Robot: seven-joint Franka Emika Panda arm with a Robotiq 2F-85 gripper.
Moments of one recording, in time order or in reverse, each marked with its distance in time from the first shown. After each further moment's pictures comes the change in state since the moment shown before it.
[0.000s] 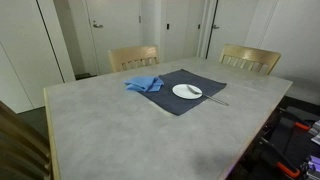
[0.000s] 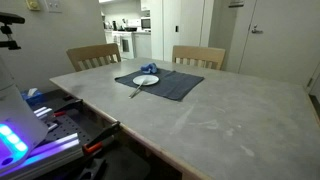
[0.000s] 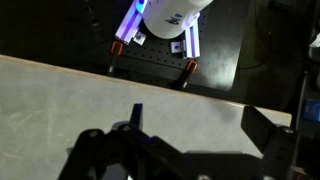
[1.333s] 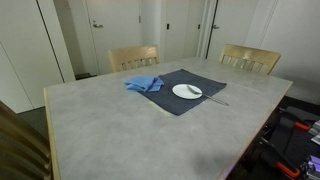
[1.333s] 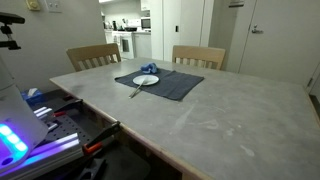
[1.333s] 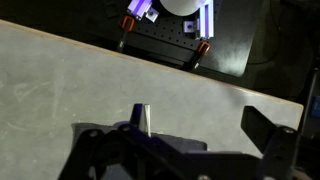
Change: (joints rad) arm 0.007 0.185 0.000 0.076 0.000 0.125 -0.064
